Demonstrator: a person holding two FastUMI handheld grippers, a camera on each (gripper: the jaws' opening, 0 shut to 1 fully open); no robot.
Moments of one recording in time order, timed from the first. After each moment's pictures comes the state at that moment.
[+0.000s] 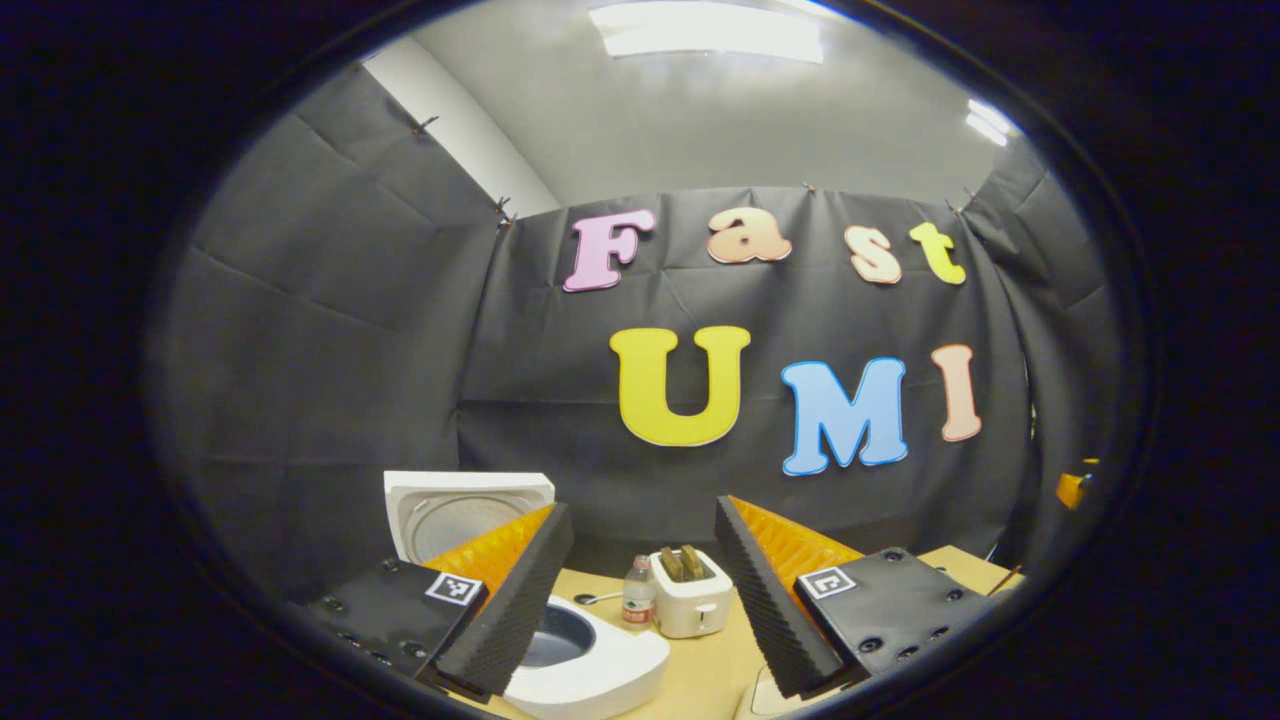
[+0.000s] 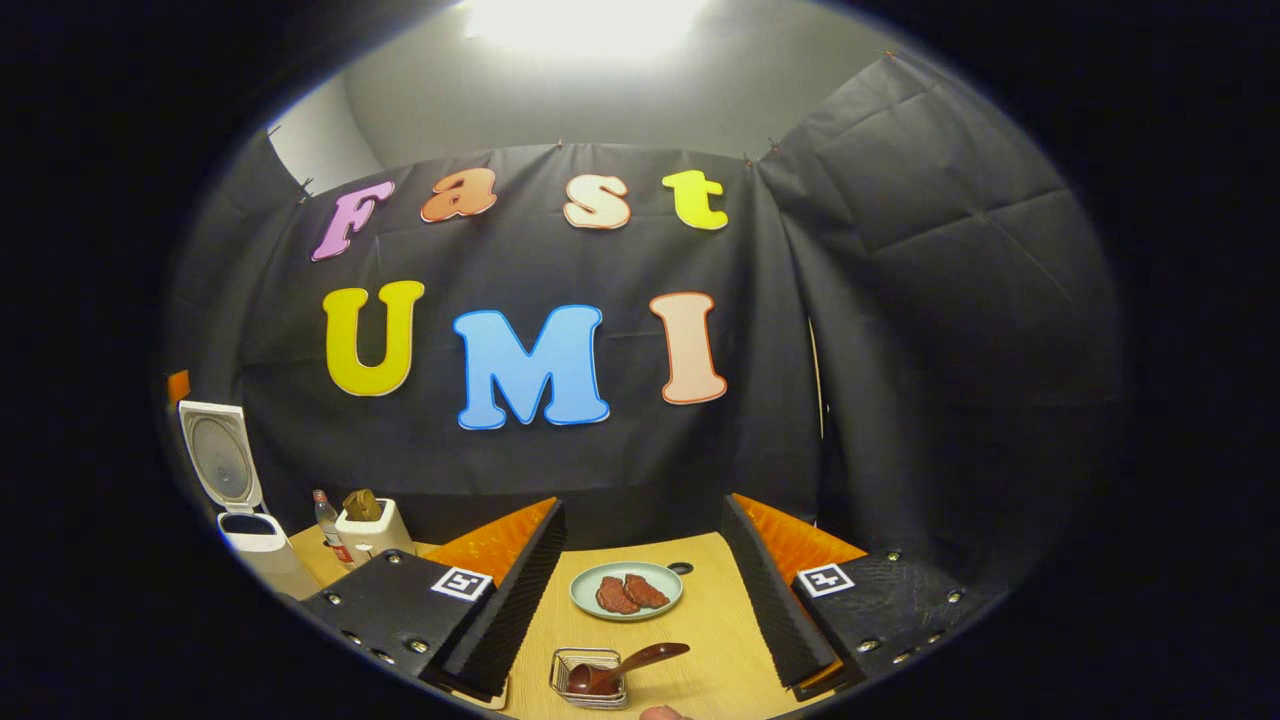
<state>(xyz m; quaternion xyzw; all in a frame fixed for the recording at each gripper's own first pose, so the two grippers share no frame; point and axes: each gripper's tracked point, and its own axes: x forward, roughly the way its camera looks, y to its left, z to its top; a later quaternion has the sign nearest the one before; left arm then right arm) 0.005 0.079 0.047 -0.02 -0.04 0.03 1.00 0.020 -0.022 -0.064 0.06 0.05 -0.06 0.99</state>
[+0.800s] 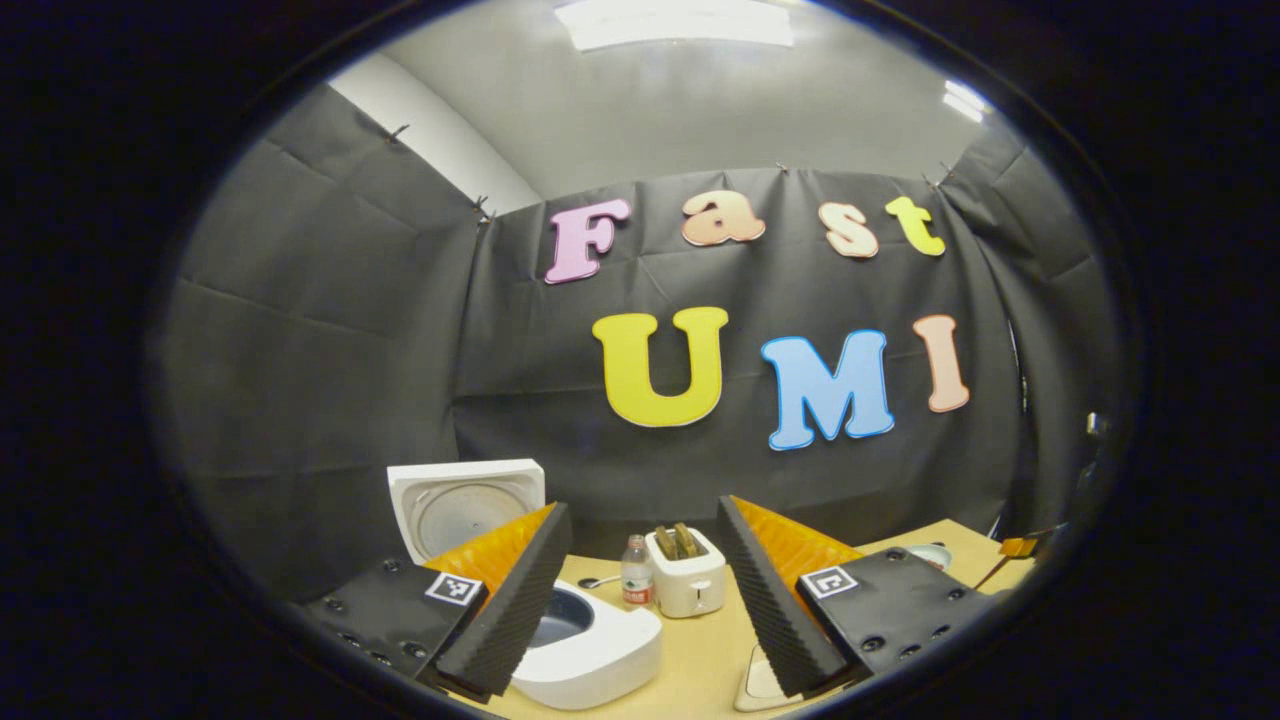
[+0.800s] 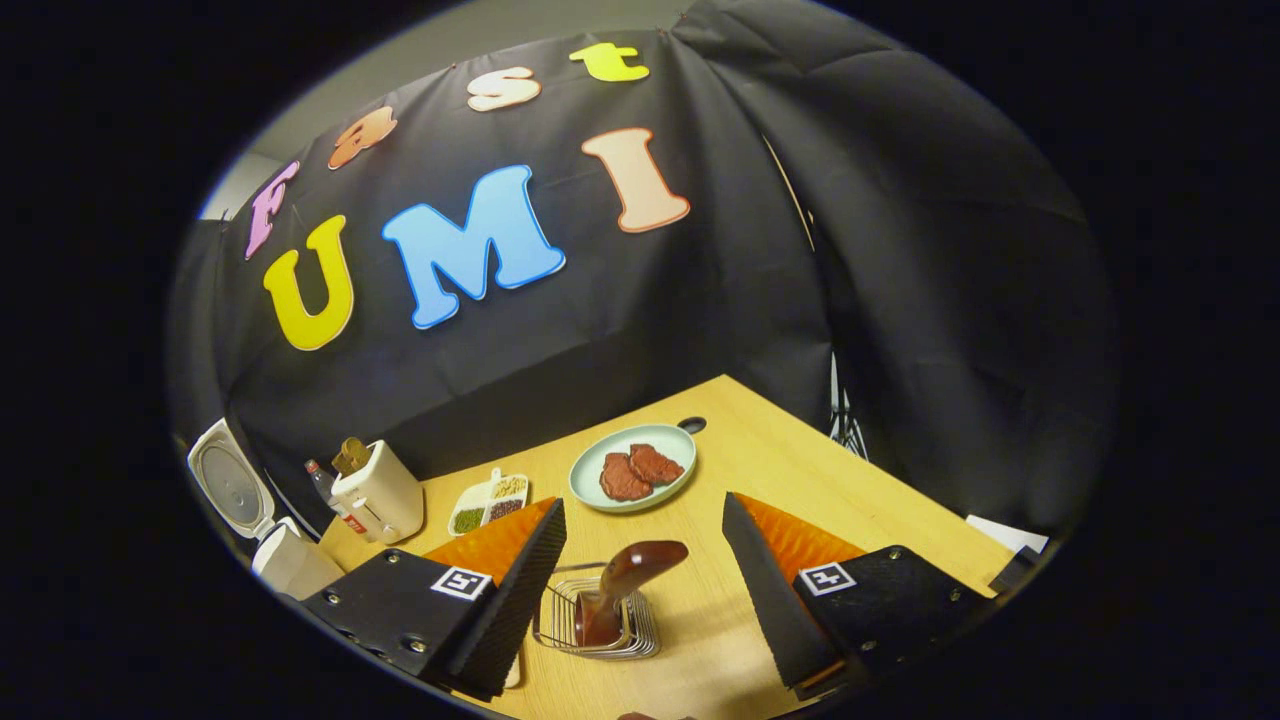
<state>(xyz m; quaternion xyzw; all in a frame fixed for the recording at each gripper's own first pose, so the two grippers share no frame) -0.019 0.058 0.034 0.02 -0.01 0.02 1.00 0.029 -0.013 -0.238 0.20 0.26 -0.05 0.95</state>
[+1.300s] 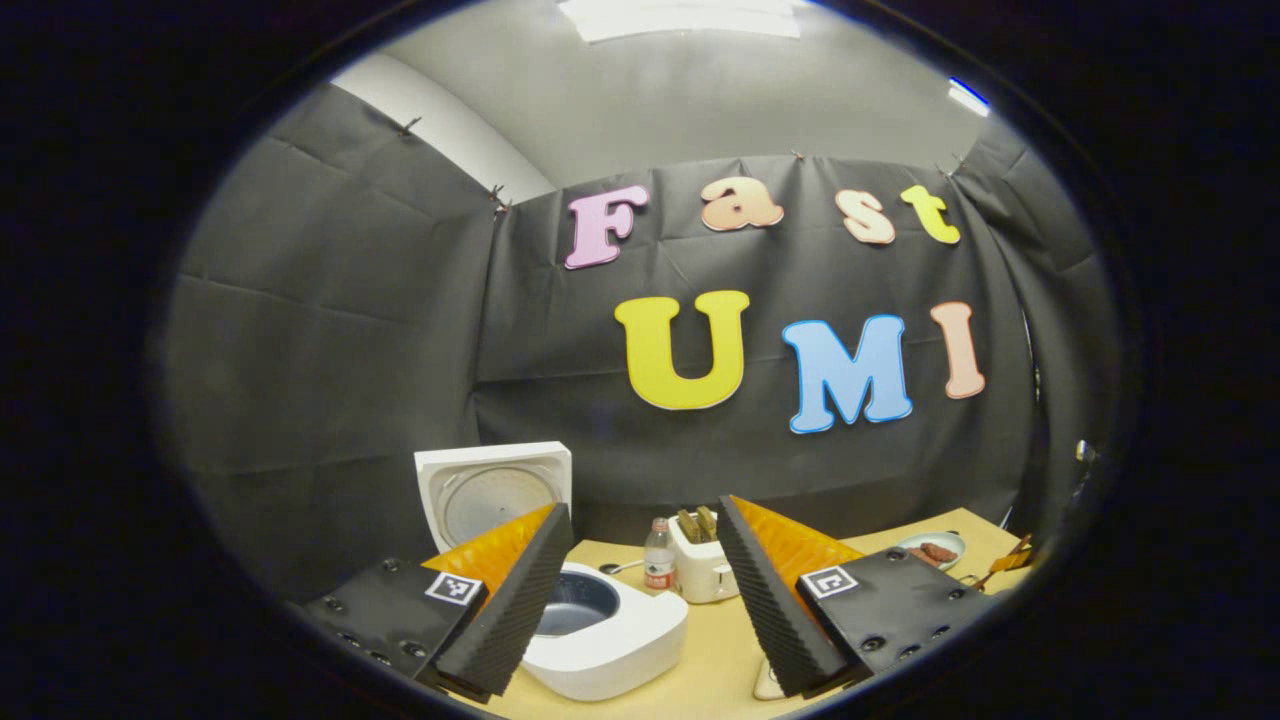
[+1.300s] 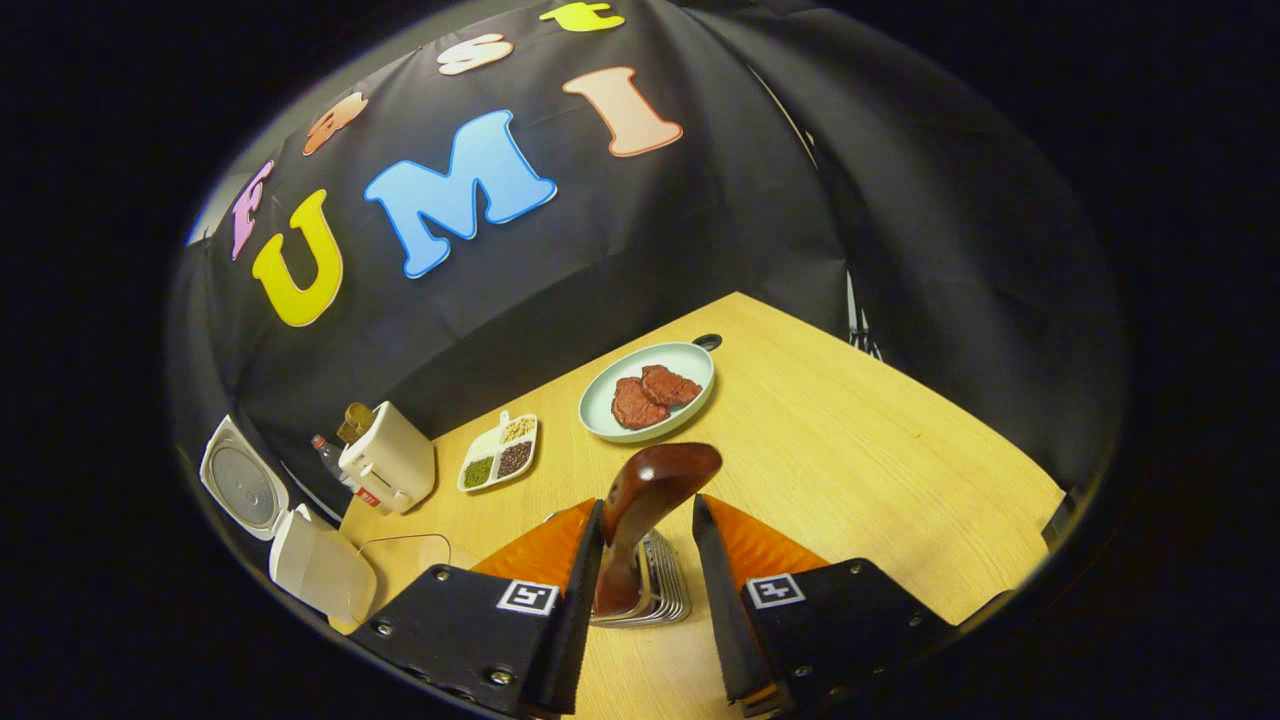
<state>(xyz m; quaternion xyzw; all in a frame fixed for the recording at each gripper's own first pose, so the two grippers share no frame) -0.031 0.085 0.023 0.02 0.01 0.05 1.00 0.021 0.026 -0.284 0.24 0.34 0.00 0.91</state>
